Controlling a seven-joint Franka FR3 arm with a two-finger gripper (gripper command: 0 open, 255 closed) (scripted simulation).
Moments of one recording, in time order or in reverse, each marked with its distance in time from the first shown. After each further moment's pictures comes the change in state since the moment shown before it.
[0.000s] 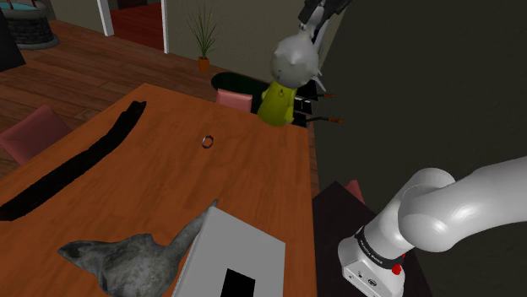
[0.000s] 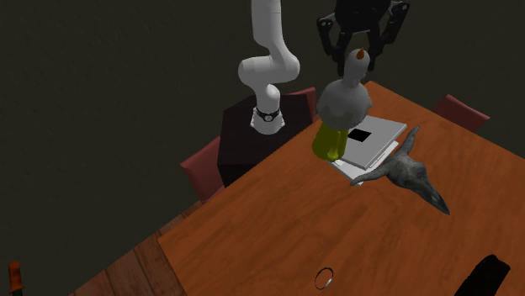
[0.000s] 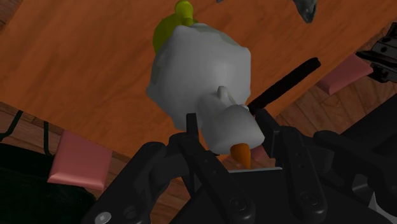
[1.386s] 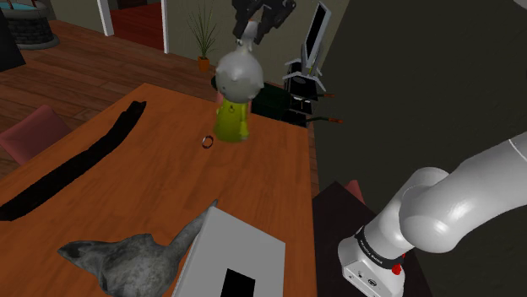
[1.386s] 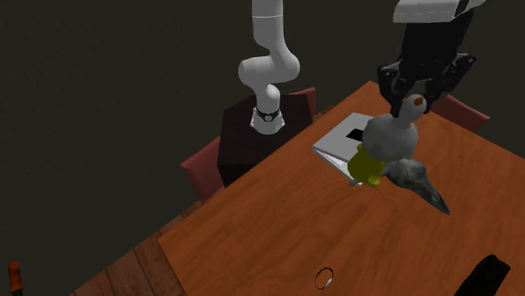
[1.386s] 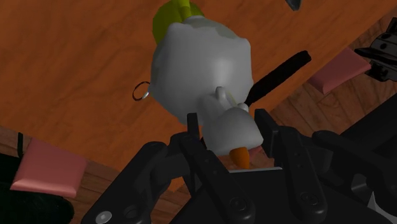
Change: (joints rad) arm 0.039 0.216 0.153 0.051 -0.030 0.188 0.166
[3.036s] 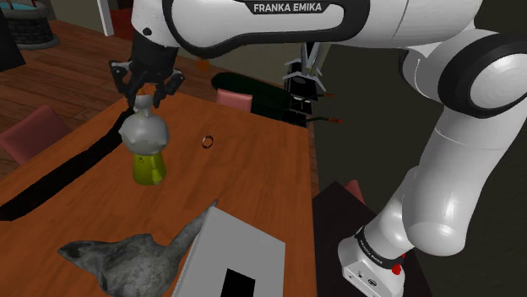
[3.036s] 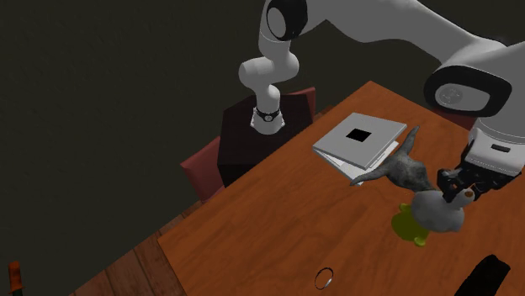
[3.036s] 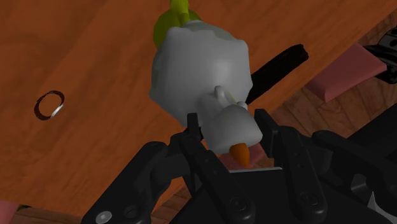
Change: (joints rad) arm 0.144 0.564 0.149 0.173 -0.268 0.375 0.312
